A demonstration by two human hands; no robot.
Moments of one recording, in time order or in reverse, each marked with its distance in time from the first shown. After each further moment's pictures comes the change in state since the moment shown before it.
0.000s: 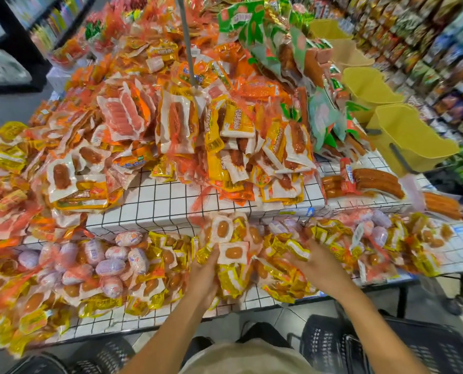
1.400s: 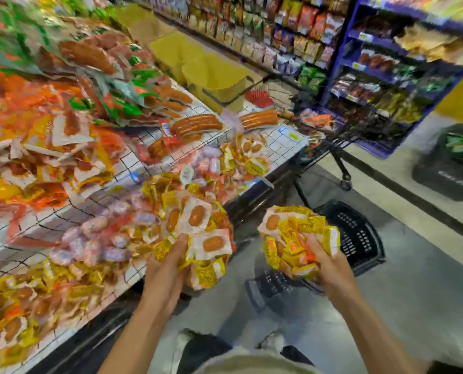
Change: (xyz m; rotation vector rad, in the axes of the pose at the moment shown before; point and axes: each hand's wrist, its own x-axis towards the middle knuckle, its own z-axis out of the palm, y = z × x) left_hand -0.165 -0.175 0.161 0.391 -0.480 0.164; right_hand -0.290 0.287 -0.038 1.224 0.686 0.397
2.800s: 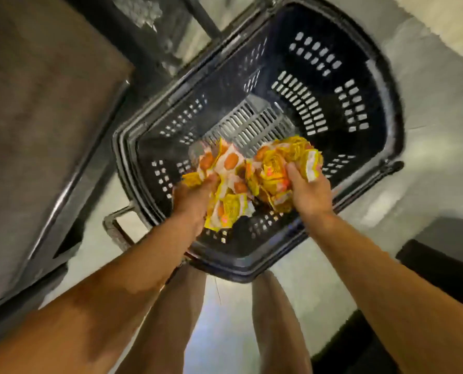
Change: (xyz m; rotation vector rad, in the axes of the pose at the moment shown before) left_hand 0.308 -0.707 0.233 0.713 0.174 -0.761; right_hand 0.452 0.435 -0.274 -0.452 0.346 0.469
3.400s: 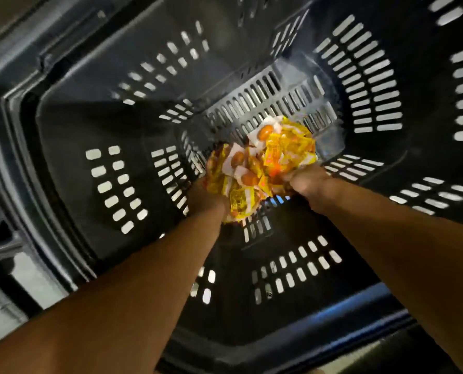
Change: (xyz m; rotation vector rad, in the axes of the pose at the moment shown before) left_hand 0.156 -0.093 0.078 0.214 0.115 -0.174; right_hand 0.166 0.072 0.097 -0.243 -0.429 0.345
